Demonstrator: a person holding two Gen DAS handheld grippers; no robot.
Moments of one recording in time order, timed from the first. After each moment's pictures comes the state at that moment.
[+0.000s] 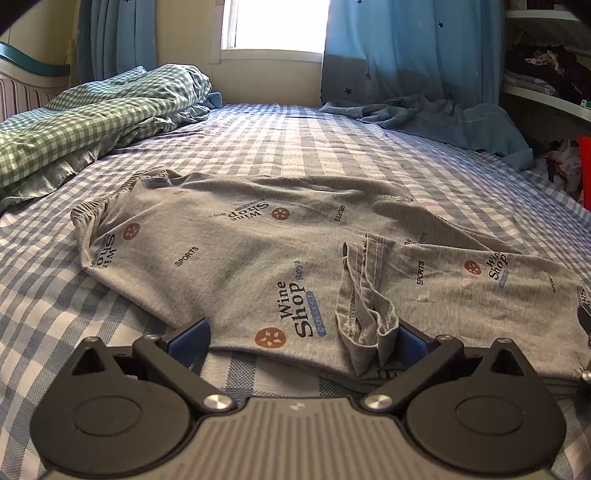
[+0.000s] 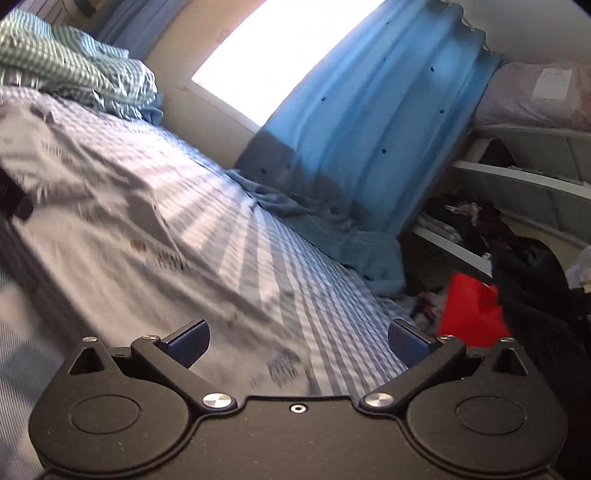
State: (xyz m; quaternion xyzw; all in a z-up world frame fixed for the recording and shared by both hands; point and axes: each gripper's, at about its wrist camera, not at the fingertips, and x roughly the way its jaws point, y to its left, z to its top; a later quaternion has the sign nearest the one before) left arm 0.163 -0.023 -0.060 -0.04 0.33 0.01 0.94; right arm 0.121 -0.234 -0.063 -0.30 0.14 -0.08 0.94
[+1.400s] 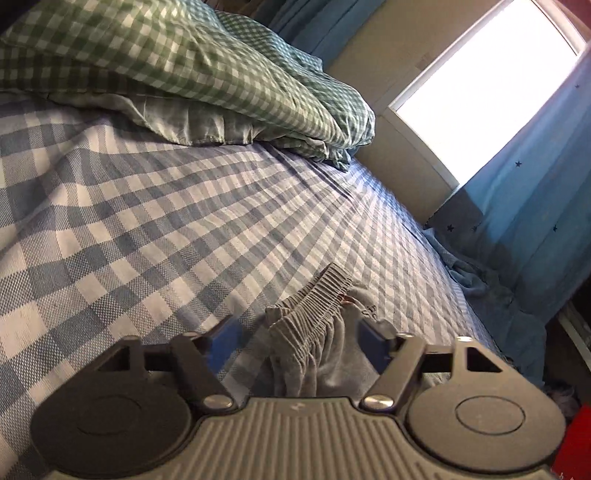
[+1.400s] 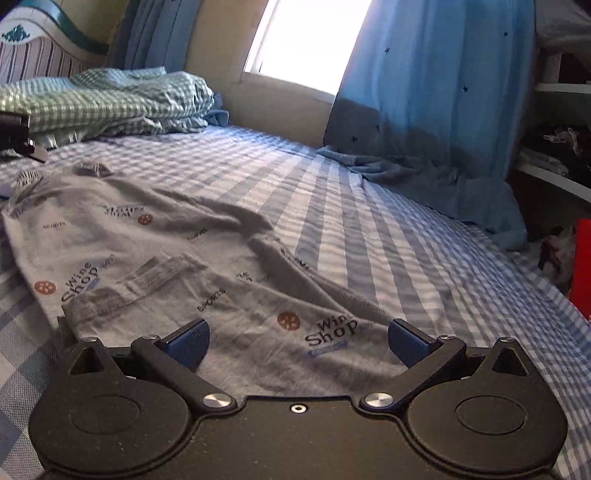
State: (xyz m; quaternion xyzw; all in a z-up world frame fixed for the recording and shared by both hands) left arm 0.229 0.226 -0.072 -0.37 0.25 0.10 0.89; right arm 0.197 -0.165 -0.063 -0.17 0.26 0.04 0.95
